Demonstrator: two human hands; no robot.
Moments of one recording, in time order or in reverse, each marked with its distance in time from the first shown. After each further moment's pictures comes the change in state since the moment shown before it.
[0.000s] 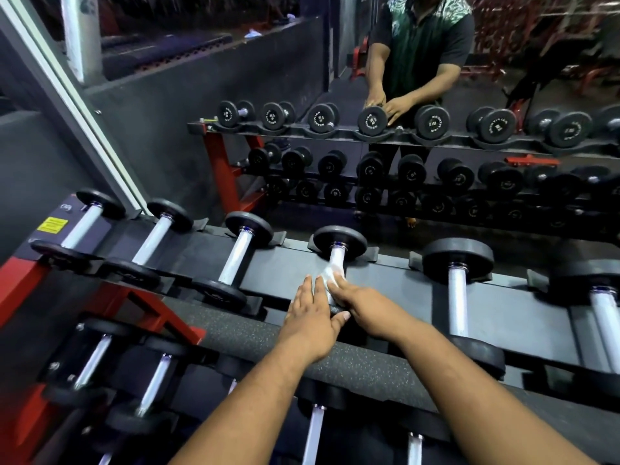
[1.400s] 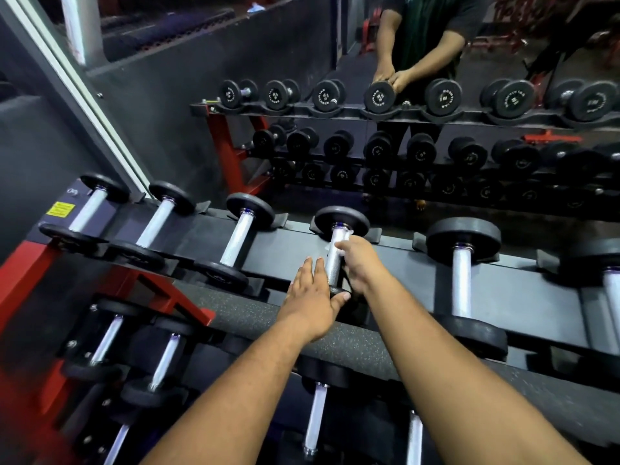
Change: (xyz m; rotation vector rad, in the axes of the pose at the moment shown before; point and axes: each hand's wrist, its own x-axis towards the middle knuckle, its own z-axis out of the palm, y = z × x) left_hand -0.005 0.007 -0.004 0.004 -0.023 -0.032; right_hand 0.053 -0.042 -0.022 1.332 0.406 0.596
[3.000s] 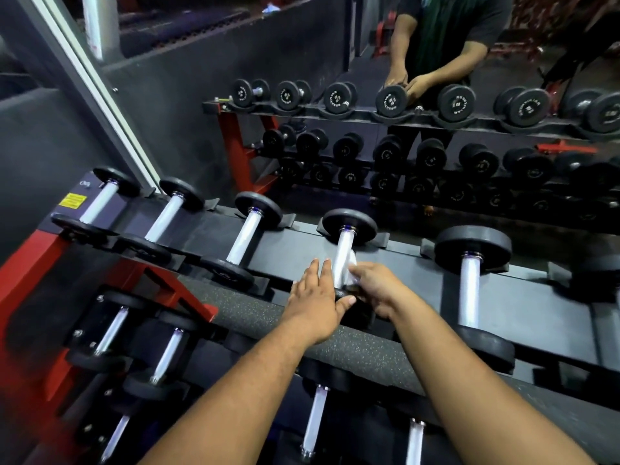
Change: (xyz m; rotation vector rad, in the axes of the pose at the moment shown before) left_hand 0.006 -0.008 0.006 0.064 0.025 0.031; right_hand -0.011 0.028 -0.028 -0.190 -0.098 0.112
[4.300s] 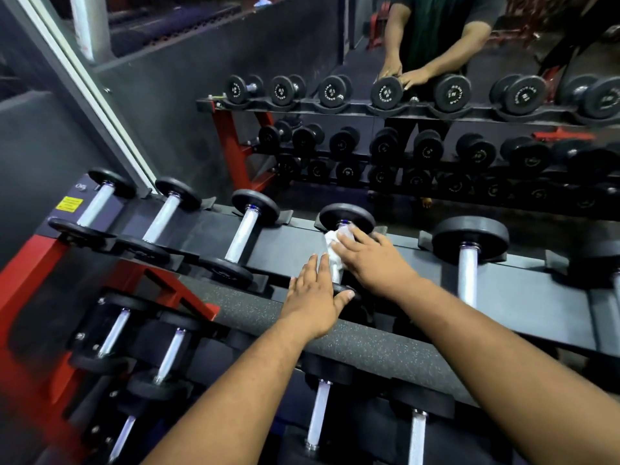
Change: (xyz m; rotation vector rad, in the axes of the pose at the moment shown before) left_hand 0.001 0.000 -0.002 0.005 0.008 0.009; right_hand -0.001 -0.025 -0.028 -1.704 0.065 -0.806
